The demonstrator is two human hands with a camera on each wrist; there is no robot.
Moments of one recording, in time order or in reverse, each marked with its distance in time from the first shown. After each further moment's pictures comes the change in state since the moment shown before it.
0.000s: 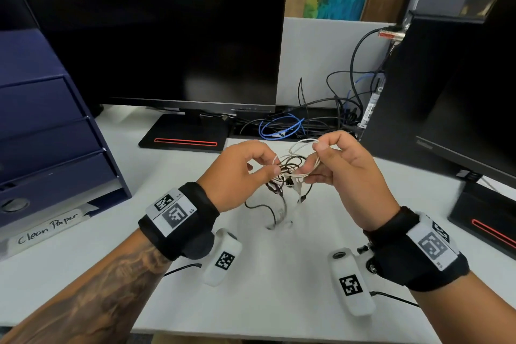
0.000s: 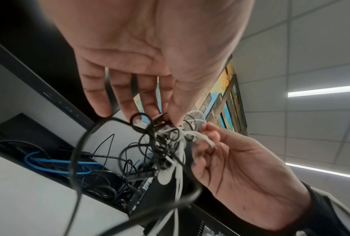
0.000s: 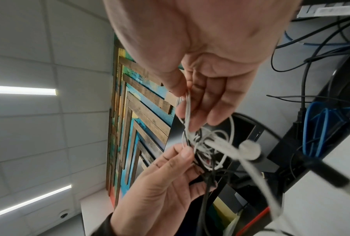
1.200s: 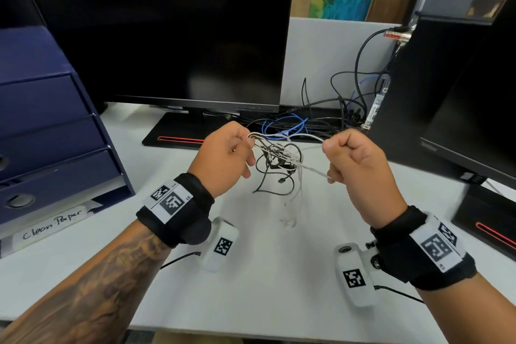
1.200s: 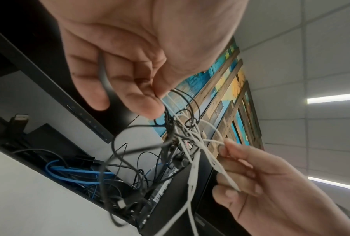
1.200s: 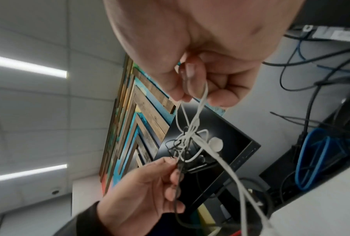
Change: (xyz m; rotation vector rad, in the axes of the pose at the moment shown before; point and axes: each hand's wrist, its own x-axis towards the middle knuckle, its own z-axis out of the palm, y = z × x) left_hand 0.006 -0.005 -0.017 -0.087 0.171 -0.217; right_hand 0.004 -0.002 -0.005 -0.264 0.134 -0.106
